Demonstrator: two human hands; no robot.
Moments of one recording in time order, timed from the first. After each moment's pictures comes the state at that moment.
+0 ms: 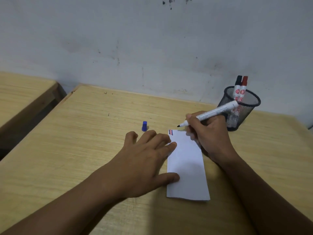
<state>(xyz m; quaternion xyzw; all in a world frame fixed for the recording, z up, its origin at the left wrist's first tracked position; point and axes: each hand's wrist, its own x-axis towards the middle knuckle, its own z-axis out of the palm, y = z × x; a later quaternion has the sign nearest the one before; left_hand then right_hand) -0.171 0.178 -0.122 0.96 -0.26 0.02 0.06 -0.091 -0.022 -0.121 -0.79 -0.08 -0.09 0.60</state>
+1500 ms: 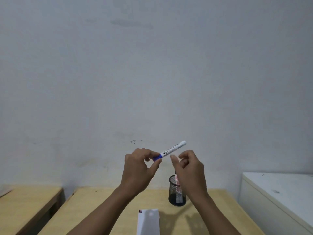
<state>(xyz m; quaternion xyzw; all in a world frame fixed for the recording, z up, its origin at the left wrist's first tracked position) -0.209 0.104 0.062 0.79 -0.19 0.44 0.38 -0.218 -0.062 0.061 -0.79 -0.07 -0.36 0.49</state>
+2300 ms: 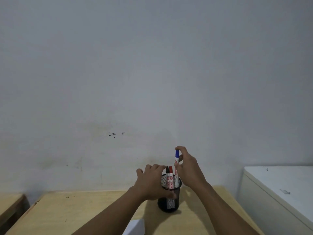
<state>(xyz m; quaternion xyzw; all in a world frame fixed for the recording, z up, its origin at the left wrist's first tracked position) -0.049 0.014 -0.011 0.97 -0.19 0.06 0.13 -0.035 -0.150 0.001 -0.90 -0.05 -0.23 0.37</state>
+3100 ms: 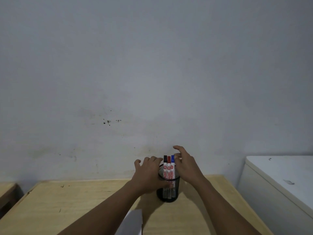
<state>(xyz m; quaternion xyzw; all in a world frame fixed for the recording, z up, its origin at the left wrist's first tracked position) -0.031 0.012 -0.035 0.97 -0.18 0.07 0.14 -0.018 -0.157 -0.033 -0.90 -0.04 -0.14 0.41</state>
